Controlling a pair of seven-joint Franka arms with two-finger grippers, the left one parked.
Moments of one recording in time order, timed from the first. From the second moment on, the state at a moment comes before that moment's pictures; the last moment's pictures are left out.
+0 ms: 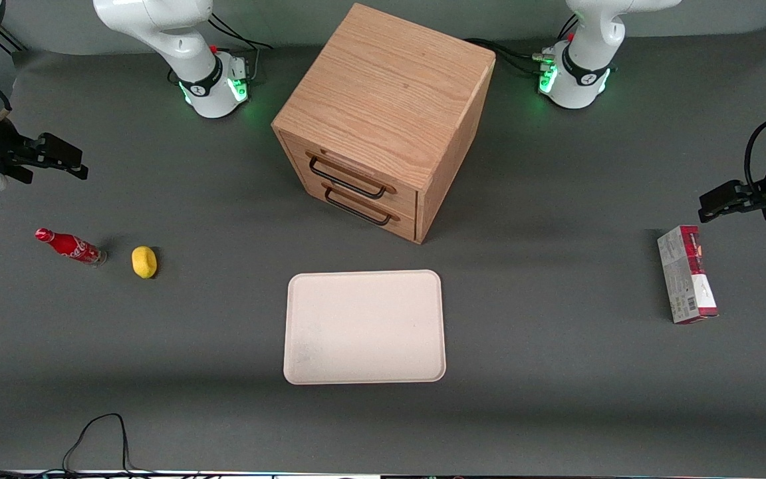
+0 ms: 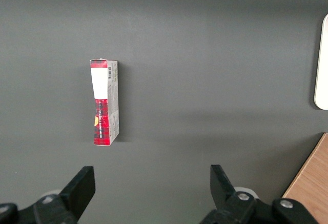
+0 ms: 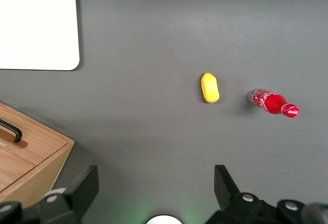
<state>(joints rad) 0.09 -0.09 -0.09 -1.68 0.00 1.52 -0.02</state>
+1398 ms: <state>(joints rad) 0.08 0.00 -0.55 -2.10 -0.06 2.12 -0.64</state>
